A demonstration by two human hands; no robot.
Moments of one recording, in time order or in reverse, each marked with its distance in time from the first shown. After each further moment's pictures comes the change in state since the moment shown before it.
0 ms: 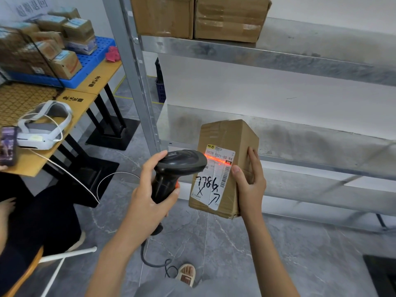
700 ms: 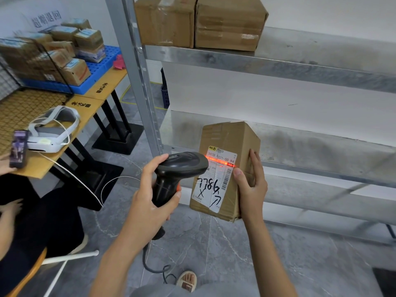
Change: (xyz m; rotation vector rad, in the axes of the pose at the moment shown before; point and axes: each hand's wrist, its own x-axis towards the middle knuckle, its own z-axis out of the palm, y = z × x) left_hand -0.005 0.009 0.008 -0.017 0.034 -0.038; right_hand 0.005 -0.006 -0.004 0.027 -0.004 -0.038
